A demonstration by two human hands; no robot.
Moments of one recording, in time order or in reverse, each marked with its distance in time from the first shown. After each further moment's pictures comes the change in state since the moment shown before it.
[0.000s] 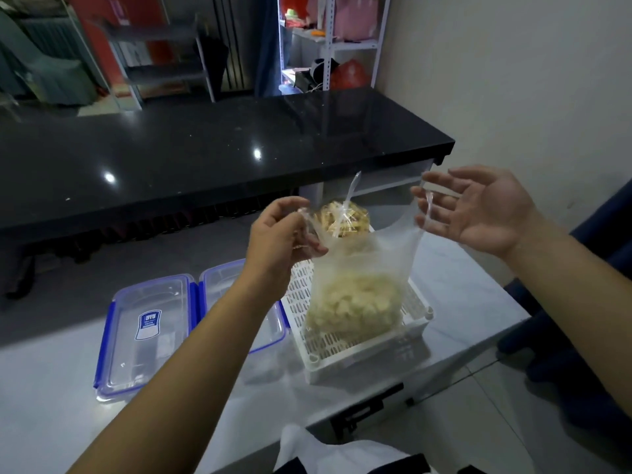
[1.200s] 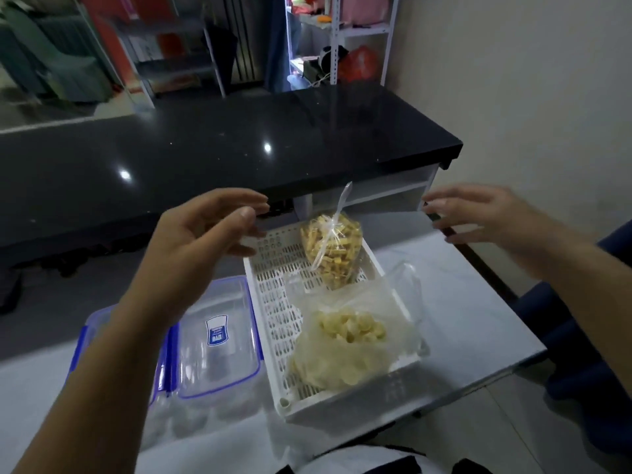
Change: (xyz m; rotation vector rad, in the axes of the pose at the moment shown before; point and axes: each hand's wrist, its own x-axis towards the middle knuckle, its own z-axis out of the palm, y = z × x) left_hand 0.006 0.057 -0.014 0.582 -0.167 0.403; right_hand 0.041 -0.029 -0.051 -0.924 -0.027 -0.233
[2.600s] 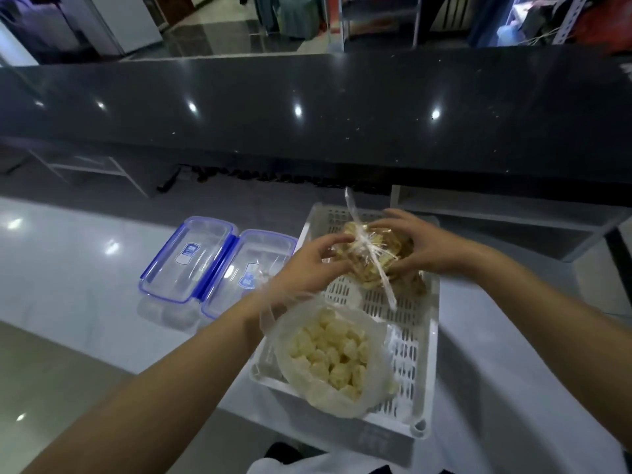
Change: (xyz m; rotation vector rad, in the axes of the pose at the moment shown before) left_hand 0.030 -0.130 0.125 0.119 0.298 -0.662; right_hand 0.218 0.081 0.118 -0.421 -0.881 -0.506
